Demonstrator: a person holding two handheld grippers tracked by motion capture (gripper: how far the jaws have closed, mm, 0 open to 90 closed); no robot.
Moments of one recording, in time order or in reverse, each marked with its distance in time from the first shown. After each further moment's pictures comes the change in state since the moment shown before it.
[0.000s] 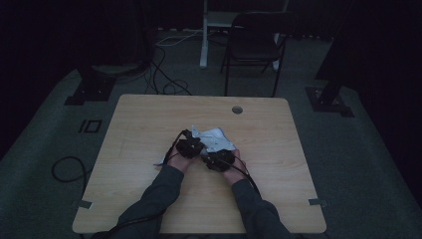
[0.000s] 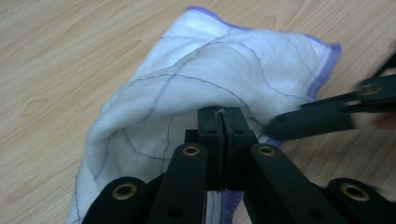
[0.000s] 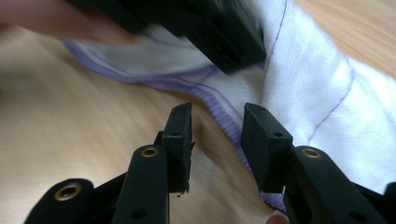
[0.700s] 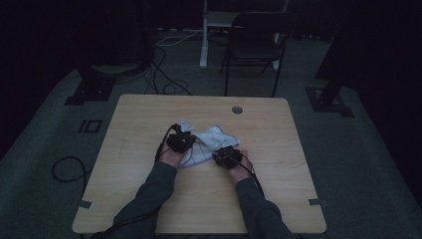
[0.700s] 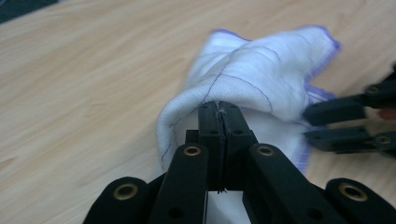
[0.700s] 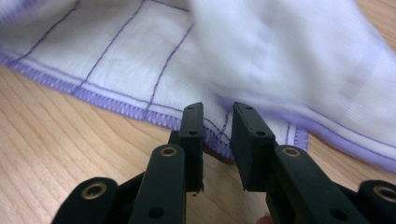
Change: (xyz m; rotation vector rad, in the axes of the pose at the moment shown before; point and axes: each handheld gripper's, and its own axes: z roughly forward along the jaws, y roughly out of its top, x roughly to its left) left arm 0.030 0.002 -0.031 -0.073 0.063 -0.075; right arm -0.025 -0.017 -0.003 0.069 -0.068 0.146
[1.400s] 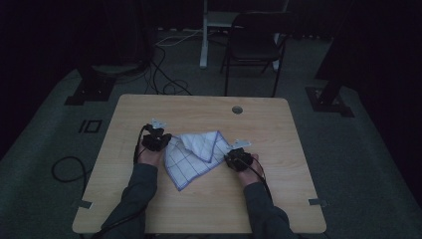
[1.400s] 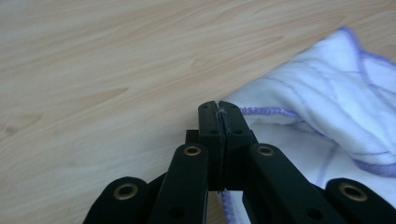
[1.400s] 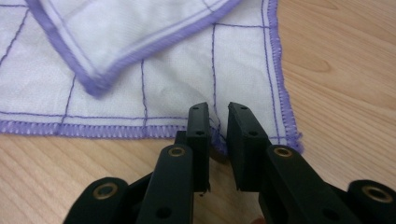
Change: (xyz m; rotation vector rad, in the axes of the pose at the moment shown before) left arm 0.065 -0.044 -0.017 0.009 0.103 -0.201; right arm -0.015 -0.020 -0.023 0.040 -0.081 0.062
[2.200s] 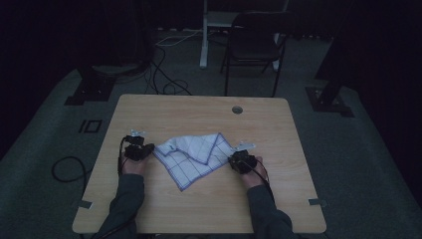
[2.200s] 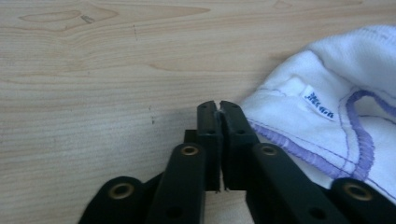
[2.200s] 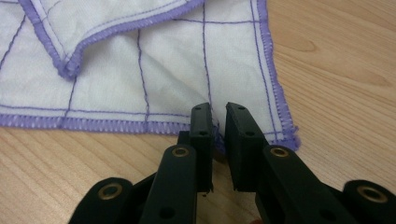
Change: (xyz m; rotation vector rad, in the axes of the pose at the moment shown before) left arm 0.042 -0.047 -0.011 0.045 0.039 -0.165; right arm -0.005 -0.009 -0.009 0.008 -0.006 0.024
